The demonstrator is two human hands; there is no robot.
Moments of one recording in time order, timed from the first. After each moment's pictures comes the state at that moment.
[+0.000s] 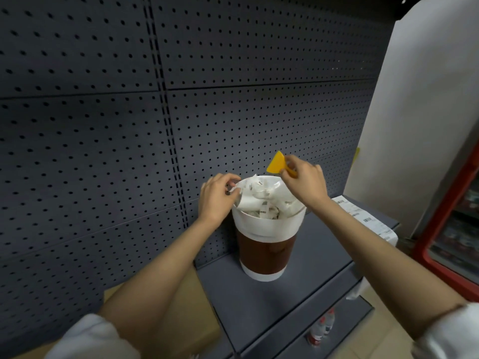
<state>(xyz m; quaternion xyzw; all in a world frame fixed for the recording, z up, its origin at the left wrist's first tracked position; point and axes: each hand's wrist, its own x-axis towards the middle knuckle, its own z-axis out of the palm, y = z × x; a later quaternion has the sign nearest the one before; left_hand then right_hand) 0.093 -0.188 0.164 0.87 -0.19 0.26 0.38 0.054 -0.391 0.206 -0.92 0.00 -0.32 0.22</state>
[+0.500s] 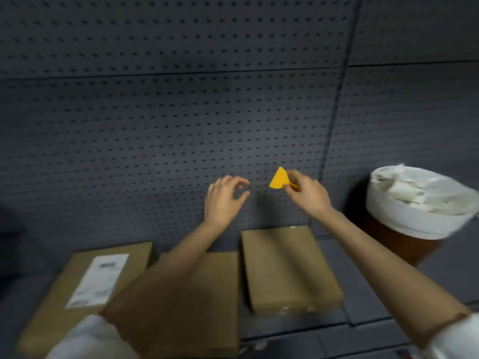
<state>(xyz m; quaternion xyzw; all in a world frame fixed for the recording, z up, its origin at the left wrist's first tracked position) -0.029 0.112 0.138 0.91 -0.03 0.29 0.29 0.022 -0.092 0.159 -0.93 -0.18 -0.15 0.27</state>
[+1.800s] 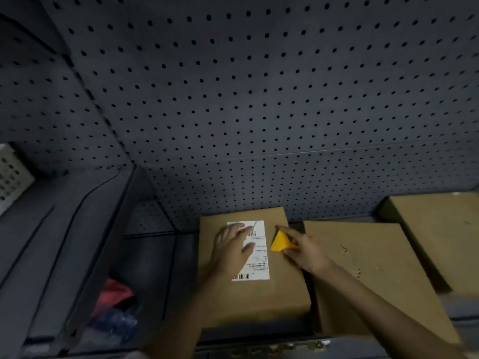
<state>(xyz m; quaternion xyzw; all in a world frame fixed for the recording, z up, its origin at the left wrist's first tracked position) -0.160 0.509 -0.084 0.98 0.05 0.07 0.20 -0.104 0.304 -0.043 -0.94 -0.18 0.19 0.22</state>
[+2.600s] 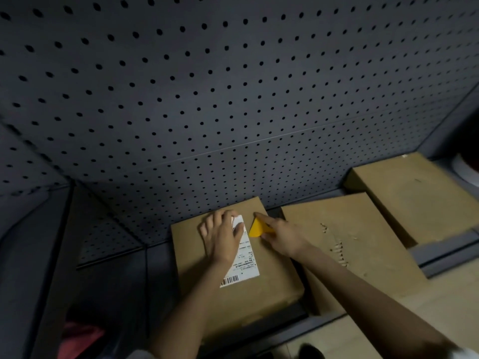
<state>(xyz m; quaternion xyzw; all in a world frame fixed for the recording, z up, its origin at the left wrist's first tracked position) -0.116 0.490 -0.097 0.97 0.08 0.16 0.18 -0.096 0.324 -0.057 -0.96 -0.13 0.17 0.16</state>
